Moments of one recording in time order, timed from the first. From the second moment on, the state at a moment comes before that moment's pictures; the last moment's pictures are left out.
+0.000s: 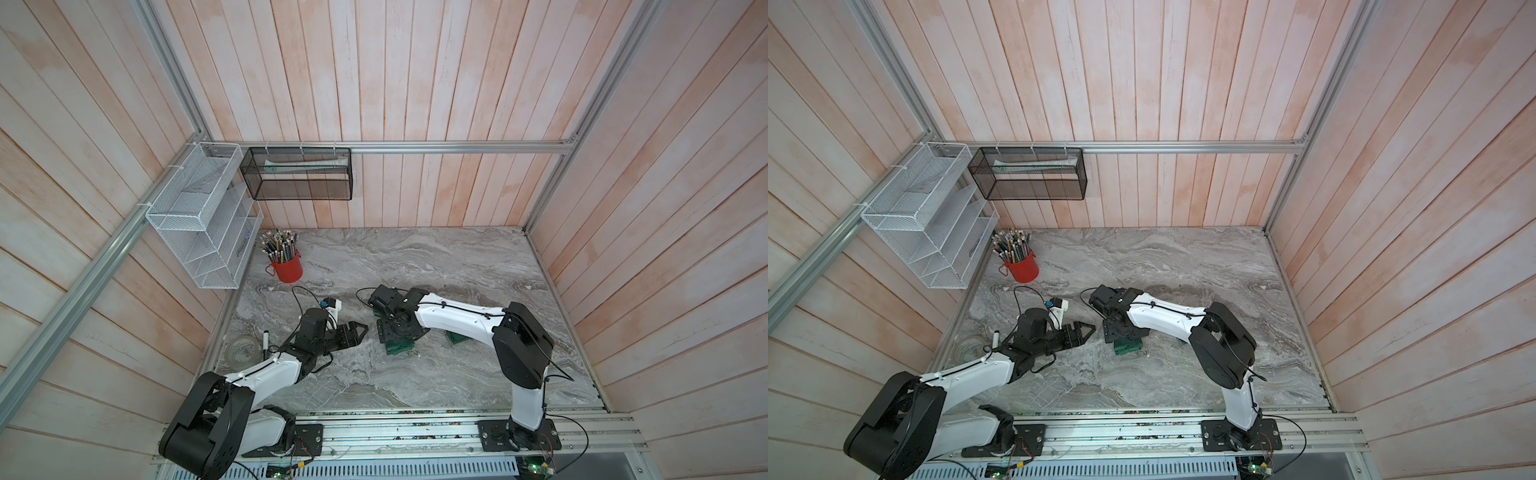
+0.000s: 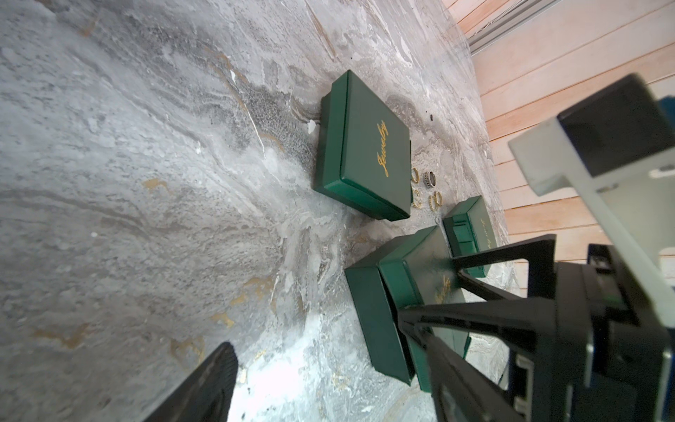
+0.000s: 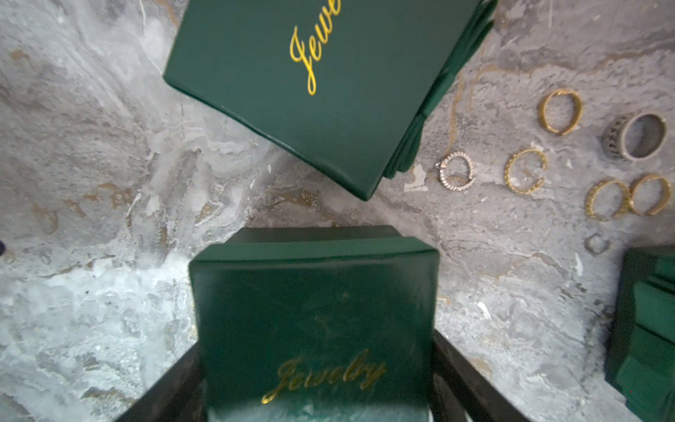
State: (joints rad) left arm -0.38 1.26 0.36 0.26 0.41 -0.64; right arm 0.97 1.93 1.44 -0.86 0.16 0.73
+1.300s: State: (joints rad) left arm -0.38 1.28 0.36 0.29 0.41 -0.64; right arm 1.00 1.91 1.44 -0.86 0.22 0.76
